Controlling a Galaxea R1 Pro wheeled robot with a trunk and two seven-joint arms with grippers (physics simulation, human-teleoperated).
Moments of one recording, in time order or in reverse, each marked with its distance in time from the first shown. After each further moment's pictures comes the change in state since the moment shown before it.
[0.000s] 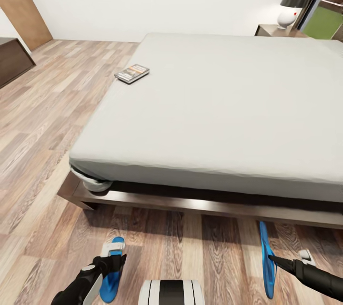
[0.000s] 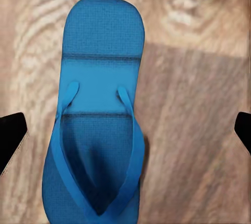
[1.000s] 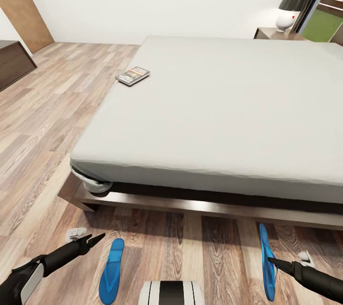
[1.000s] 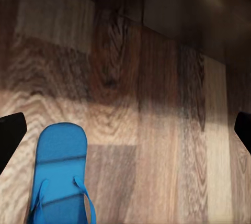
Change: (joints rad) left arm 0.000 0.301 0.143 -0.059 0.256 0.006 -0.861; right arm 0.000 0.006 0.001 0.011 0.008 -0.016 -0.064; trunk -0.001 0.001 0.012
